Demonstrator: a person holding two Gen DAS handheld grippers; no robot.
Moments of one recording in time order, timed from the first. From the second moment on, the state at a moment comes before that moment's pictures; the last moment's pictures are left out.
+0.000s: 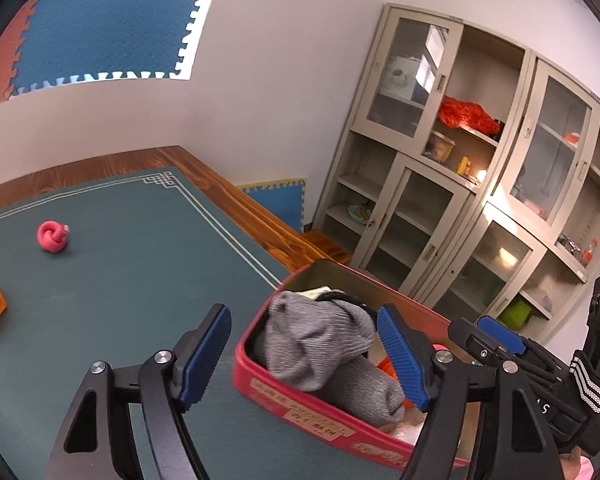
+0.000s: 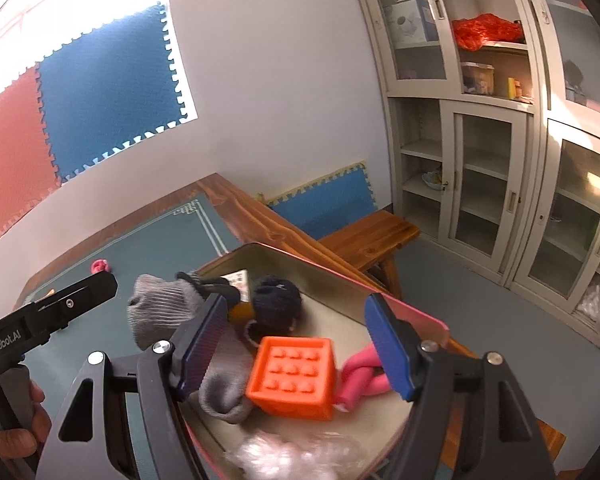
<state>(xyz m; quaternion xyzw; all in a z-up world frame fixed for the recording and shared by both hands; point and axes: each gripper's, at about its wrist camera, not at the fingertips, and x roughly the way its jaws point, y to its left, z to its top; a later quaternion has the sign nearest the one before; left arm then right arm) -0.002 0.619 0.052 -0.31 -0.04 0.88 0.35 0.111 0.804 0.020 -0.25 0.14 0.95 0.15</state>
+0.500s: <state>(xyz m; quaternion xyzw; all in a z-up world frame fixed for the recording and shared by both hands) -0.030 0.507 0.048 -0.31 -0.09 0.91 0.25 0.060 0.715 0.034 -0.25 0.10 0.96 0.05</state>
